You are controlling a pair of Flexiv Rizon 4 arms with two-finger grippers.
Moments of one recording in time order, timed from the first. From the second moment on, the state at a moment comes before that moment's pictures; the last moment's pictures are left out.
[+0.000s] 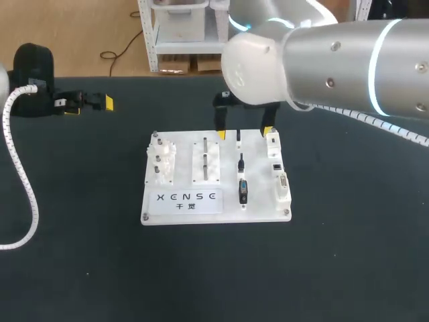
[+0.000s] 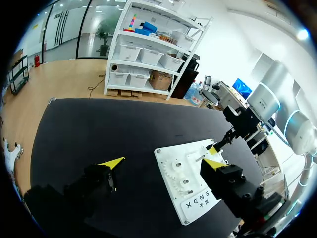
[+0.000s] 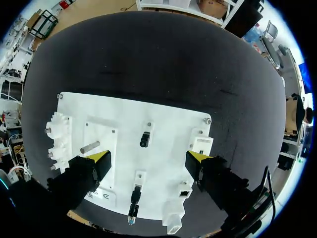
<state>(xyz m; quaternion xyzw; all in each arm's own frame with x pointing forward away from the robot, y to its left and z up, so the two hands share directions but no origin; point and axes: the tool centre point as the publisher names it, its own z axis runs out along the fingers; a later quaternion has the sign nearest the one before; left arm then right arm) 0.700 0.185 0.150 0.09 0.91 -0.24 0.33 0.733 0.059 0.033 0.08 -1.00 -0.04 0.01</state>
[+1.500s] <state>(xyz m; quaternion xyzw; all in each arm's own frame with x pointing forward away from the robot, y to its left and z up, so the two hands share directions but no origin) 0.700 0.185 0.150 0.09 0.91 -0.24 0.33 0.747 0.056 0.021 -0.02 -1.00 0.00 -0.05</state>
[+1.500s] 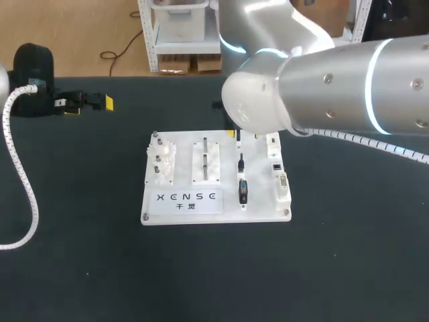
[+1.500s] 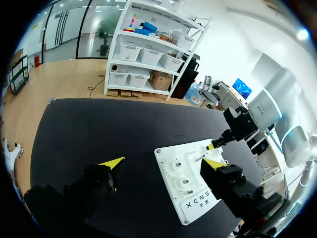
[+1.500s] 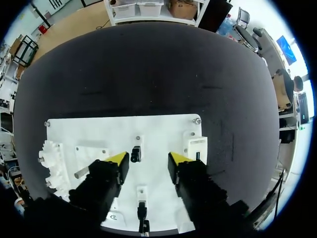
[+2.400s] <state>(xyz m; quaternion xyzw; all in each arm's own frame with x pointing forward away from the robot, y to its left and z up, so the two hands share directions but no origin) 0.700 0.185 0.150 0.09 0.91 -0.24 0.33 0.752 0.067 0.017 -0.02 -1.00 -0.01 -0.04</state>
